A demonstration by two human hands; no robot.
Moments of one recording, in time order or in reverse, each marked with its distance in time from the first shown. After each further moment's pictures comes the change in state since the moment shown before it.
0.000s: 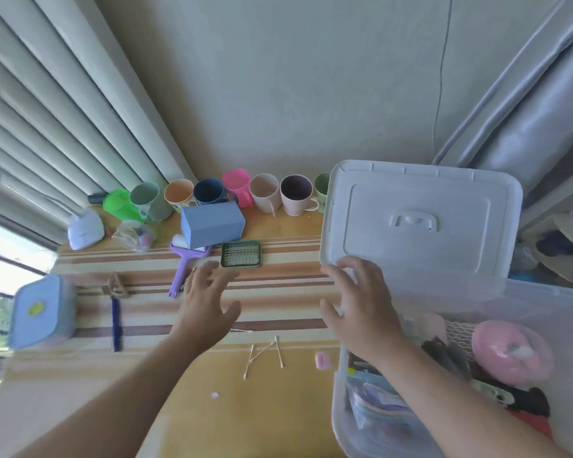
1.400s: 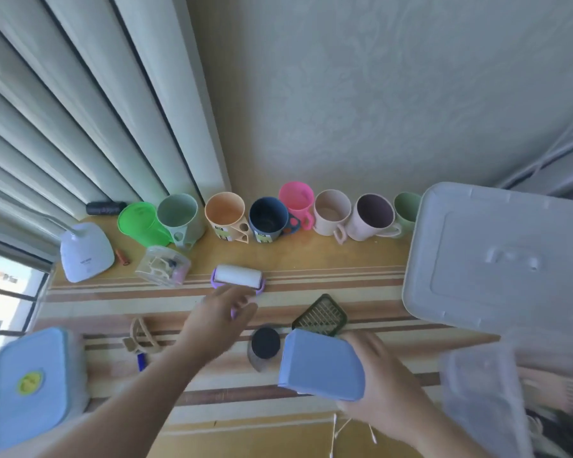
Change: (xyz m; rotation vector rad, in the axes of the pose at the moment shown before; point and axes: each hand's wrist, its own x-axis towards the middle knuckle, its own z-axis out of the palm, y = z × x) left_hand 0.137 -0.195 -0.028 -0.239 -0.226 0.040; right_hand 0.062 -0.092 0.157 0.088 -0.548 0.294
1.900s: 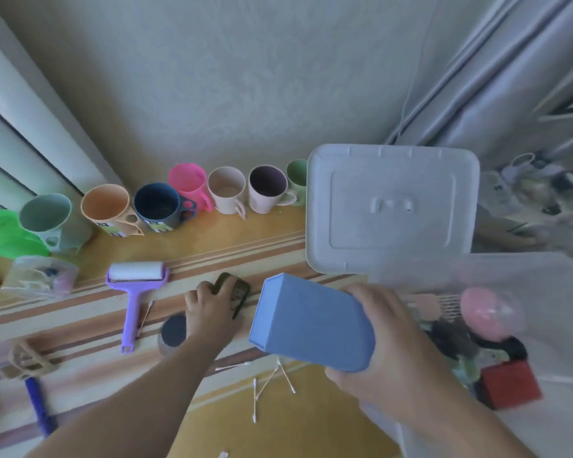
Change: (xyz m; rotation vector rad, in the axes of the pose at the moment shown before) left_hand 0.016 0.079 0.162 0.464 -0.102 -0.060; right_hand -0.130 0.007 -0.110 0.055 0.374 0.110
